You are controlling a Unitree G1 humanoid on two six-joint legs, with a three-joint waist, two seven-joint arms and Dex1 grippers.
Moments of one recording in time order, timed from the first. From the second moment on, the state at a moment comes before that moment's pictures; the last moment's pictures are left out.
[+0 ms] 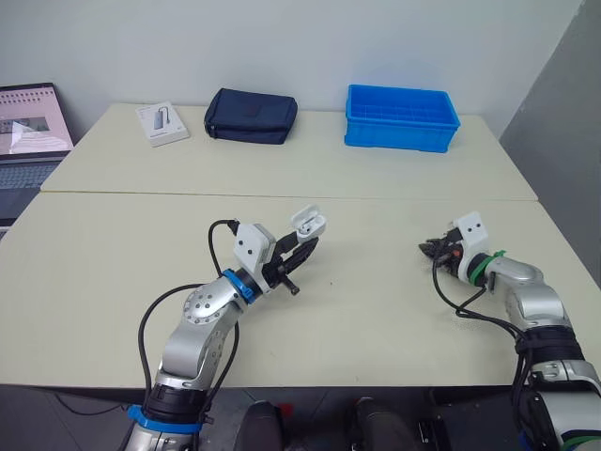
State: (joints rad) left arm -0.22 0.29 -0.07 -0.19 -0.33 0.20 -0.62; right arm -0.48 -0.55 -0.06 0.39 0.20 0.39 0.67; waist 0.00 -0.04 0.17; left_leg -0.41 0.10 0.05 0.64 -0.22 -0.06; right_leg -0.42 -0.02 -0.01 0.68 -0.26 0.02
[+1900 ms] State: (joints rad) left arm -0.11 0.31 -0.08 -0.31 -0.33 0.25 -0.56; right arm -0.24 -1.18 0.14 -0.34 0.00 0.47 1.29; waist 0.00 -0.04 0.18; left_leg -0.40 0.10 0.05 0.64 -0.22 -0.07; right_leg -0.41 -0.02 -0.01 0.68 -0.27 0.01
